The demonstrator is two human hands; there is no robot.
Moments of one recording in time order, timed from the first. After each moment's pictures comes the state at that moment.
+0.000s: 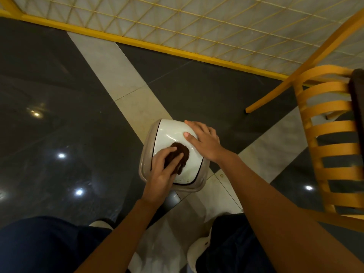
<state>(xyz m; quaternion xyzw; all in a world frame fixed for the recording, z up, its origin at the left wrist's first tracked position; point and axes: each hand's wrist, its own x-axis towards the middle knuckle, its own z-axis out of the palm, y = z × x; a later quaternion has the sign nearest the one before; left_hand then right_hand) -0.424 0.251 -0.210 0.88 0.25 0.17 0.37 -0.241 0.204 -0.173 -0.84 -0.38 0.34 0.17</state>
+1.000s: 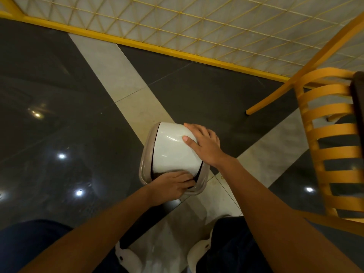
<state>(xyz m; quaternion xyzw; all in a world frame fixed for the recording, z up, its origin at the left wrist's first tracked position) -0.413 0.272 -0.205 0.95 -0.27 -0.09 -0.10 -0.245 0.204 -0.178 -0.85 -0.39 0.31 0.16</state>
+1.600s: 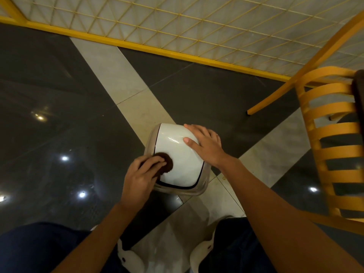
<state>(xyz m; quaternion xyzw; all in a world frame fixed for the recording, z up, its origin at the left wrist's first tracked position) -0.459 0.293 -0.207 0.94 0.21 0.19 0.18 -0.241 0.203 -0.182 -0.84 -0.41 0.31 0.17</state>
